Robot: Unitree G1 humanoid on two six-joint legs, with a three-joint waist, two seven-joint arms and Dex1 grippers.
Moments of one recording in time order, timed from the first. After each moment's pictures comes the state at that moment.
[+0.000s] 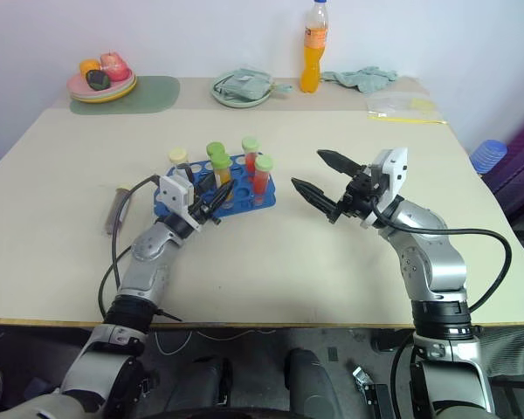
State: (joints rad) left arm -0.45 0.19 -0.01 0.42 -0.26 -0.29 -0.59; right arm -0.41 -0.49 -0.13 -0.06 0.55 0.26 0.87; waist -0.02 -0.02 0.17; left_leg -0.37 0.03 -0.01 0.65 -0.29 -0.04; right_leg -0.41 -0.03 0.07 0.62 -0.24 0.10
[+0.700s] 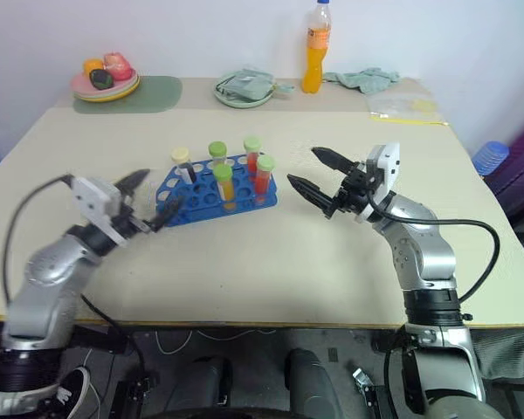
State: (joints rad) left arm -0.19 0.59 0.25 -0.35 -0.43 0.42 -0.46; right arm -0.48 -0.44 -0.11 0.05 0.54 0.23 0.93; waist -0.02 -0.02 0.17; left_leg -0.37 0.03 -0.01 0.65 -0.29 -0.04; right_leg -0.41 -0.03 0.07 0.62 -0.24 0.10
